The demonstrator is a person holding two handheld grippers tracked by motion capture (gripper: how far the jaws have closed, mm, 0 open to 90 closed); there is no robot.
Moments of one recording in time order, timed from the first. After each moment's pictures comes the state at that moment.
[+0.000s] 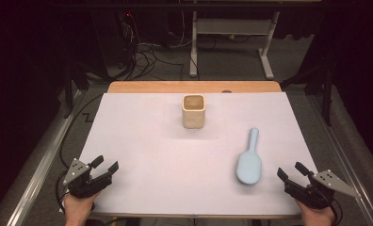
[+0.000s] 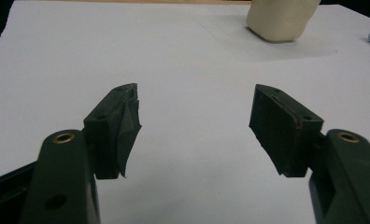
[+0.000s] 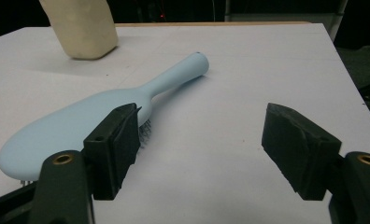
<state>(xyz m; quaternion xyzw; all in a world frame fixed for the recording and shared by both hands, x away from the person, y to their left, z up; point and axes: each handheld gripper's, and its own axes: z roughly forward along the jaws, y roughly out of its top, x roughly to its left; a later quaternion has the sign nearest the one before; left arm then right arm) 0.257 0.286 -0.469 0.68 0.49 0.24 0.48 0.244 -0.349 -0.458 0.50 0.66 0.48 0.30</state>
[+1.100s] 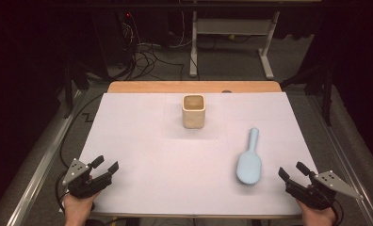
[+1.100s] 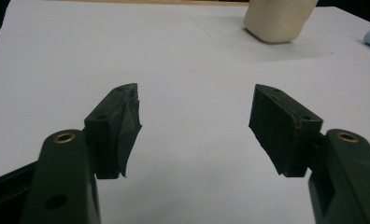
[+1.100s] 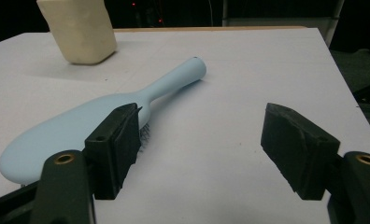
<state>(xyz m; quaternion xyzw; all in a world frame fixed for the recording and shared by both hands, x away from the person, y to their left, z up) 0.257 0.286 -0.469 0.68 0.49 0.24 0.49 0.242 -0.350 -0.456 0.50 0.65 0.48 0.31</state>
